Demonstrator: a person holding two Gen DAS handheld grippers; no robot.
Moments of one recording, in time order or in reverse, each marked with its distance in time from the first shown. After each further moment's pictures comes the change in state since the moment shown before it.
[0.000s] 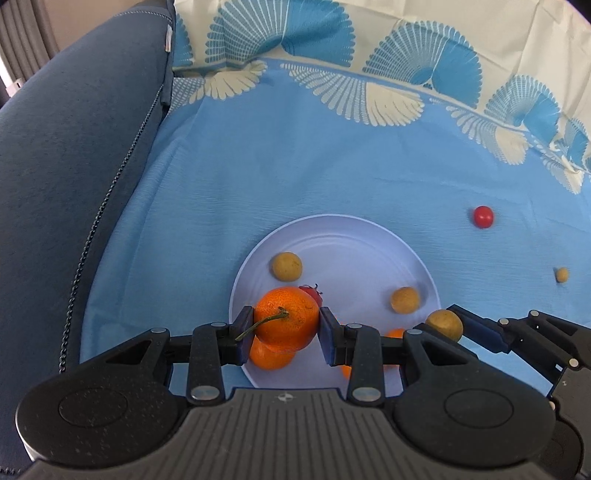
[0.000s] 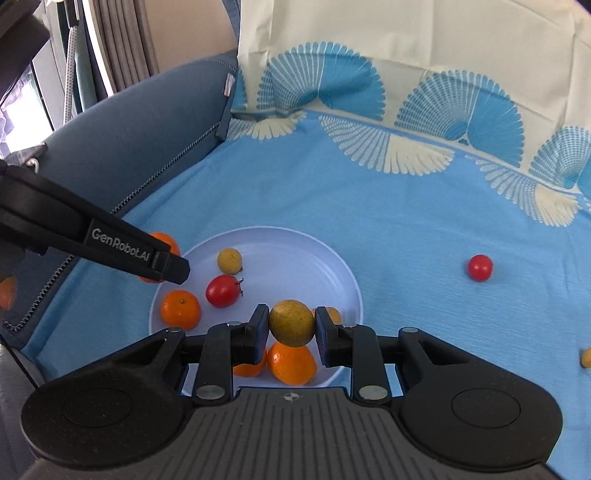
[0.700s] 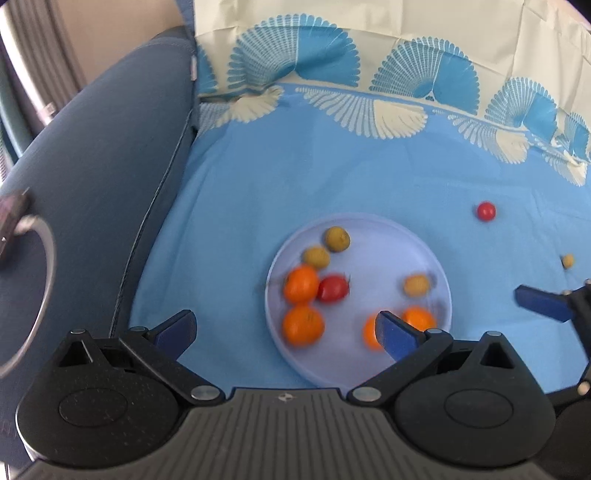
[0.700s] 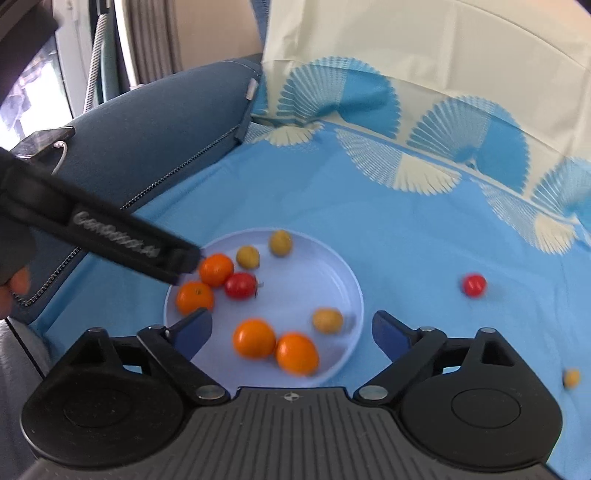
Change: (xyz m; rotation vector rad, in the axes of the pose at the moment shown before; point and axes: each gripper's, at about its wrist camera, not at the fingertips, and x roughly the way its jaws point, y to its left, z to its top) left arm -0.053 0.007 -0.037 0.028 -0.078 0.084; right arm -0.035 0.013 -0.004 -0.075 -0.008 -0.007
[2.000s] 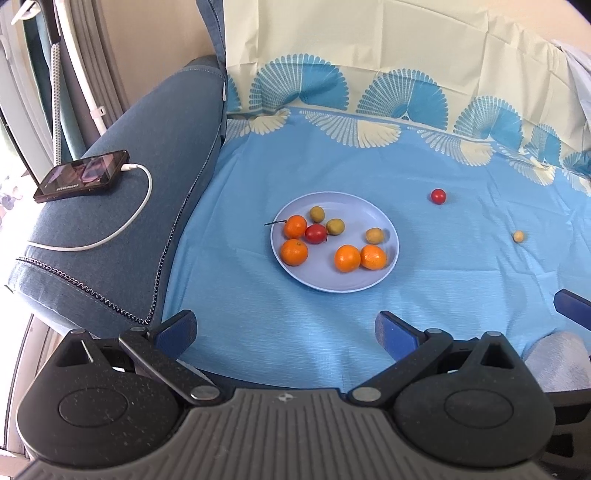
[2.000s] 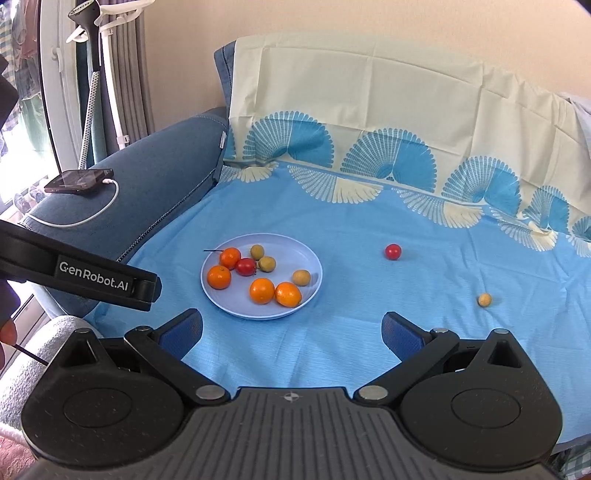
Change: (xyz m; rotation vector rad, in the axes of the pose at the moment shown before) left arm -0.145 -0.015 -0.099 -0.038 -0.097 0.018; right arm -0.180 0.046 -0.074 0.107 -0.138 -0.153
